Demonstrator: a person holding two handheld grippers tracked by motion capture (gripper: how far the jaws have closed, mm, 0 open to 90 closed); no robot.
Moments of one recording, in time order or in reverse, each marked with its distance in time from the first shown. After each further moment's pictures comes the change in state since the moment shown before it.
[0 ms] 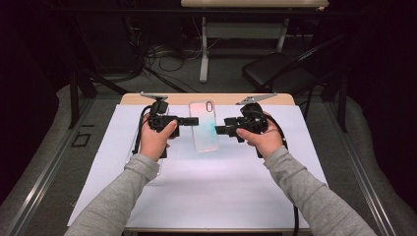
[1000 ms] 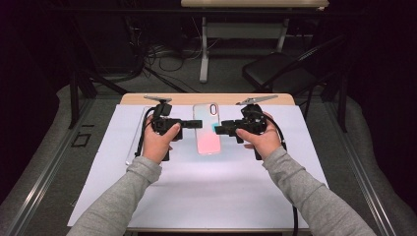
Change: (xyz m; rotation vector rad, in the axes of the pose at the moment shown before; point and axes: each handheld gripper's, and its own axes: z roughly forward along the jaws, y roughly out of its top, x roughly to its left) left arm -0.006 -0.007 0.006 0.010 -0.020 0.033; right arm -0.001 -0.004 0.003 -0.014 0.047 0.072
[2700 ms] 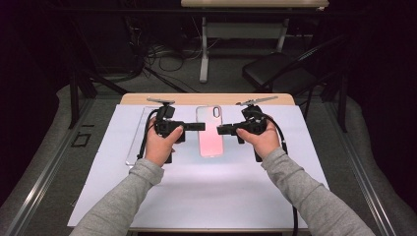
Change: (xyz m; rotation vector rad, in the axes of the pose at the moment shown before) left arm -0.003 -0.006 0.007 0.008 -0.013 0.008; right arm -0.005 -0.004 0.002 0.031 0.009 0.085
